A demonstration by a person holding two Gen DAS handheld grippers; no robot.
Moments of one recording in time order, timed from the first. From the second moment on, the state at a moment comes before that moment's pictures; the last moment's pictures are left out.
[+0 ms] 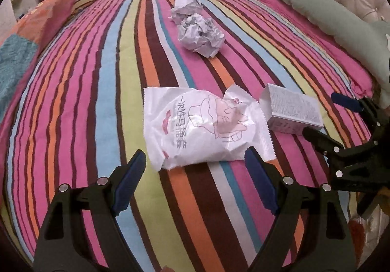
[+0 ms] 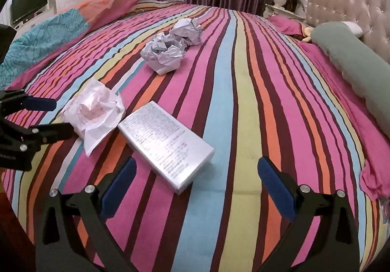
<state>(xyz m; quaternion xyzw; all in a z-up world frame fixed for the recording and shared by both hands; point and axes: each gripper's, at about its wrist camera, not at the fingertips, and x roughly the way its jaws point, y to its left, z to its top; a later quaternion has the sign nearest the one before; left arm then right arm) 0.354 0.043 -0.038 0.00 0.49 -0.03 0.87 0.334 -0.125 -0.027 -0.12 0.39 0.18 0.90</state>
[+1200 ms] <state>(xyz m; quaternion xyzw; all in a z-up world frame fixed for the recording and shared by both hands) 0.442 0.036 -0.069 -0.03 0.52 -0.02 0.86 0.386 -0.092 -0.050 -0.11 0.44 0.19 0.87</state>
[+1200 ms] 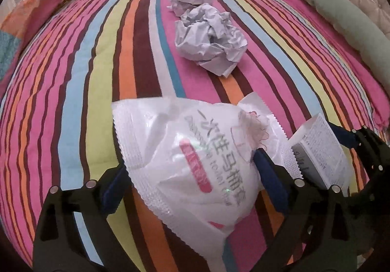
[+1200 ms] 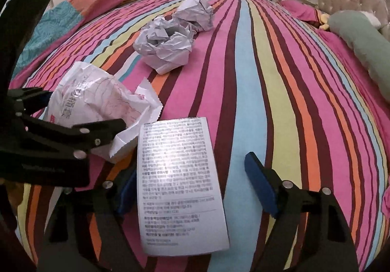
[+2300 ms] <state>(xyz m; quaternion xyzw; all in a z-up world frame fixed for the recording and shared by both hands) 0.297 0.060 0.019 -0.03 0.44 0.01 0.90 0.273 -0.107 0.019 -0.01 0.41 0.16 0.90</state>
